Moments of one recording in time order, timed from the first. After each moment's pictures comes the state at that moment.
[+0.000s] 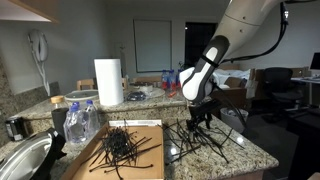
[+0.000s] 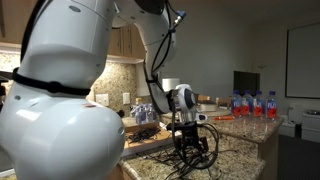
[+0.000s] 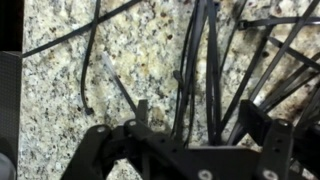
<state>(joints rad) 0.09 0.24 -0.09 -2.35 -0.31 2.41 0.30</state>
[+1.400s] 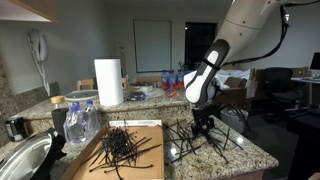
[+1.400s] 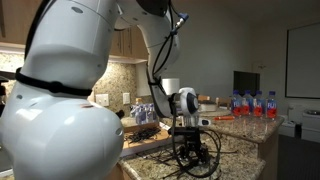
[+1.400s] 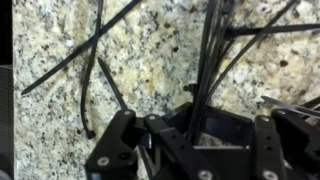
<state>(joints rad) 0.06 0.26 -0.09 -2.37 -0.28 2.45 0.30</state>
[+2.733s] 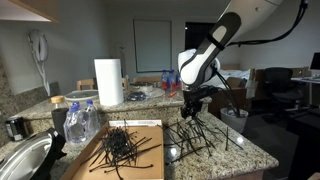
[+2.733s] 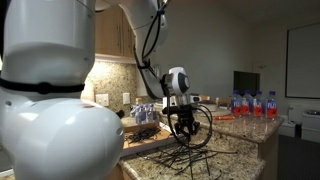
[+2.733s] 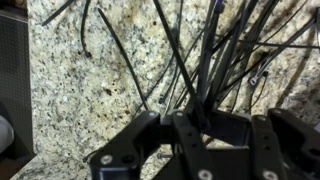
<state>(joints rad) 0.07 0.06 -0.01 -2.37 -0.28 2.44 0.28</state>
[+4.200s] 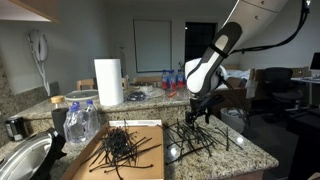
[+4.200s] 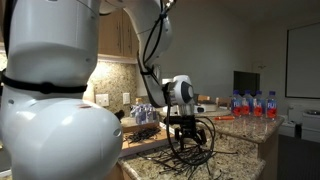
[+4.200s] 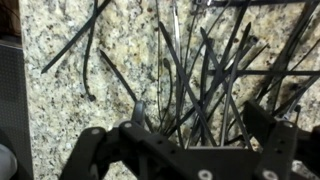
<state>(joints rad) 0.04 0.10 -0.04 -2.44 -0.26 2.50 0.30</state>
